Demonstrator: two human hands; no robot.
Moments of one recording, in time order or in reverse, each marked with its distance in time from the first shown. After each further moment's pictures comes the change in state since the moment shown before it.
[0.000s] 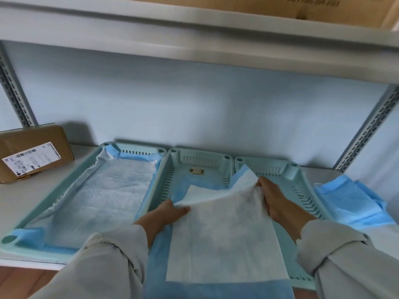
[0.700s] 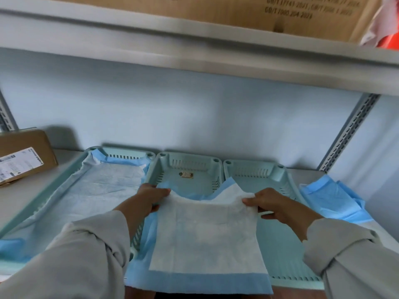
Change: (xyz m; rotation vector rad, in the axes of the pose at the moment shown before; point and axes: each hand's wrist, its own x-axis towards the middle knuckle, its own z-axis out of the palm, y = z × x) left_hand 0.003 0.027 -0.030 -0.592 0.114 -0.012; right_hand -0.008 -0.002 -0.043 -0.432 -0.218 -0.001
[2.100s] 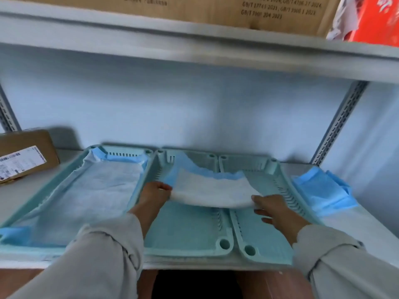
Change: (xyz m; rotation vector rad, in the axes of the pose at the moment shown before) left_hand -0.020 -0.023 0.020 0.185 0.154 0.283; right_hand -0.005 0.052 0.008 0.400 0.306 0.021
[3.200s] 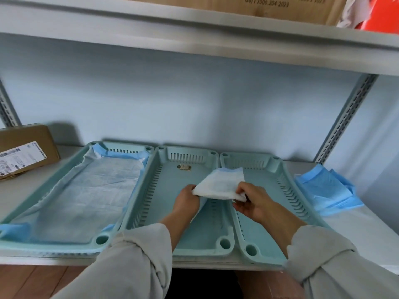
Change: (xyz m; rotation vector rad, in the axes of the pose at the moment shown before) left_hand -0.043 0.013 0.066 0.083 -0.162 0.111; right_hand -0.036 -0.026 0.037 0.278 -0.218 0.102
